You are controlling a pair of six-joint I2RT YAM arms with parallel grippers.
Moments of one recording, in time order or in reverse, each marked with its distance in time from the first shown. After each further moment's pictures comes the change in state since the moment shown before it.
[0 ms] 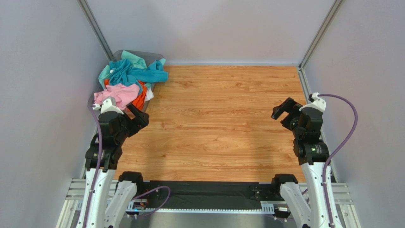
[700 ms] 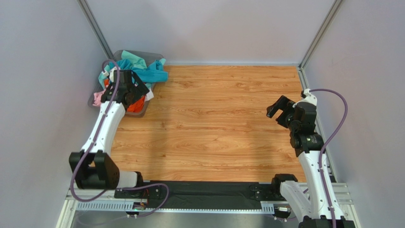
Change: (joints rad) left arm 0.050 0.719 0.341 0.115 -0.178 -0.019; right arm 0.000 0.119 -0.028 0.067 -0.084 -0.003
